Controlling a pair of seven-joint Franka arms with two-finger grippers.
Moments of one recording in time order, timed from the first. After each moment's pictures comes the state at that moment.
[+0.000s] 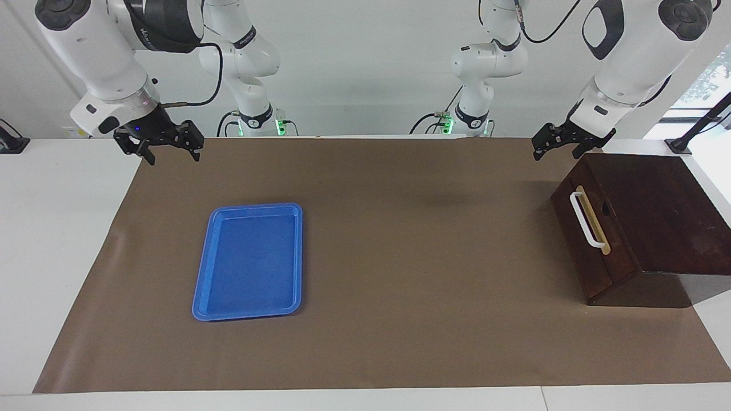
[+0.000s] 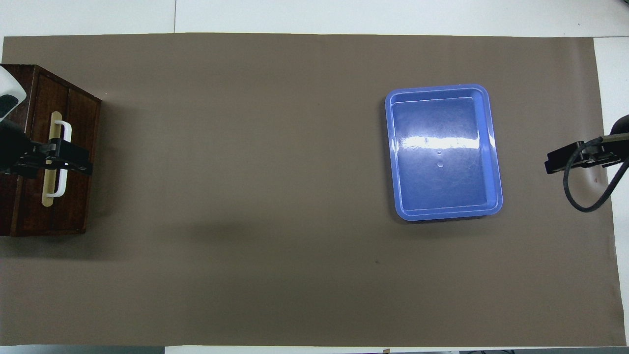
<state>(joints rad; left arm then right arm) 0.00 0.00 -0.07 -1.62 -0.02 1.48 -0.05 -0.04 -0.01 0.00 -1.64 -0.02 1.53 -0.13</state>
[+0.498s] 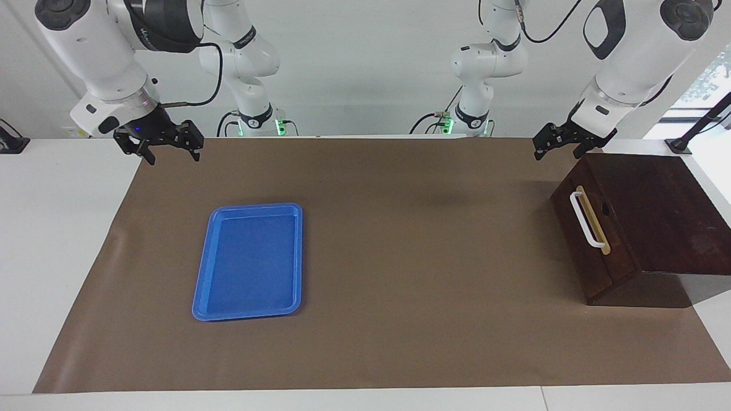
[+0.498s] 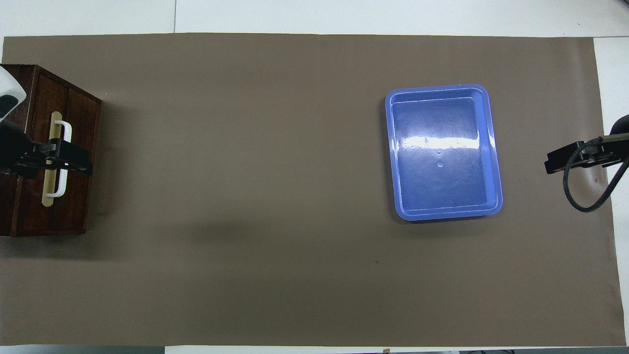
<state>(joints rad) 0.00 0.00 -0.07 -1.62 -0.02 1.48 -0.04 -0.04 -0.01 0.00 -1.64 -0.02 1.53 -0.13</state>
